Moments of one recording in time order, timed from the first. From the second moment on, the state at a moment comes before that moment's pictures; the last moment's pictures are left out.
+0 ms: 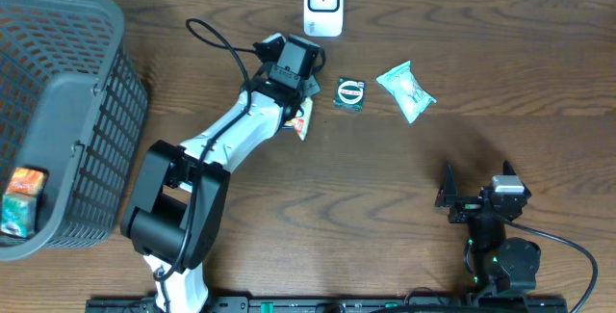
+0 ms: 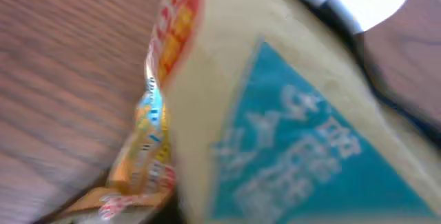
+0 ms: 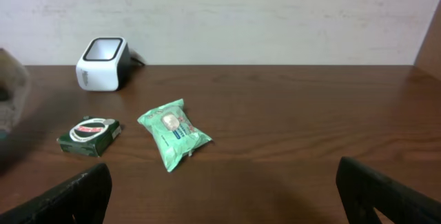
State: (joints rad) left arm -0.47 1.94 1.32 -0.28 -0.18 -0.86; right arm 0.02 0.01 0.01 -0.07 0.02 0.01
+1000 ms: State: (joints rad) left arm -0.48 1.82 1.32 -0.29 -0.22 -0.73; right arm 0.02 0.01 0.01 -0.07 0.02 0.01
